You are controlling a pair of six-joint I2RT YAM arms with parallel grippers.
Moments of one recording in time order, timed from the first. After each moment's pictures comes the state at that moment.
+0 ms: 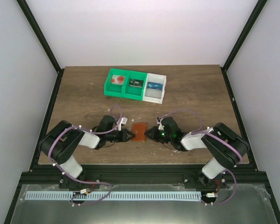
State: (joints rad) left arm -0.55 1.65 0.40 0.56 0.64 -0.70; right arm 0.71 1.58 0.44 0.51 -0.34 1.02
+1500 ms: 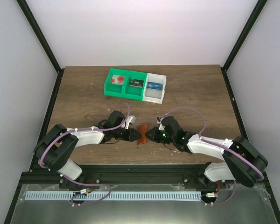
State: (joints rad) left arm -0.67 1.56 0.61 0.12 0.55 -0.54; right arm 0.78 1.31 0.49 0.18 -0.29 0.98
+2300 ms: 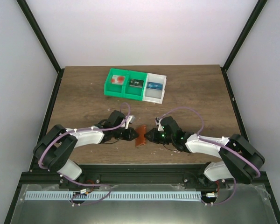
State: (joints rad) left arm -0.67 1.55 0.62 0.08 0.47 -0.51; right arm 0.78 1.35 0.48 0.22 -0.32 0.95
